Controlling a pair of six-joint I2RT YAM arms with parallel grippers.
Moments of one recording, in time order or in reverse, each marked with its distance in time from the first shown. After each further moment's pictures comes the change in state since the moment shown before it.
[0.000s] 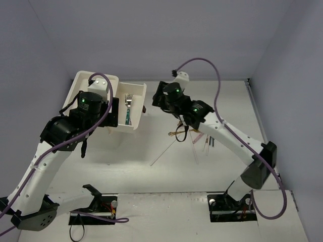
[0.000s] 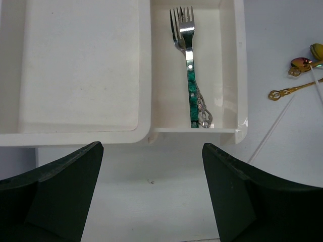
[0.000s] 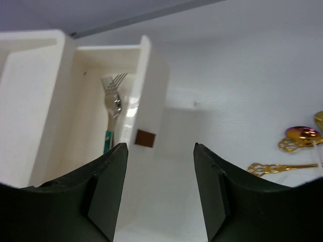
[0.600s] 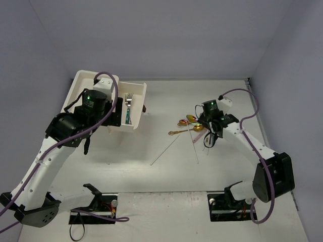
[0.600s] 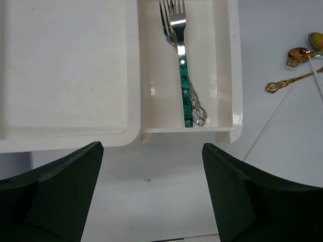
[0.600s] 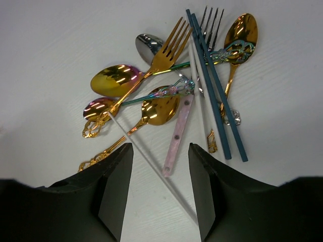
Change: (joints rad) left arm 0.000 0.036 -0.006 0.001 0.034 0.000; right arm -0.450 -0.243 -0.623 -0.036 -0.010 0.100
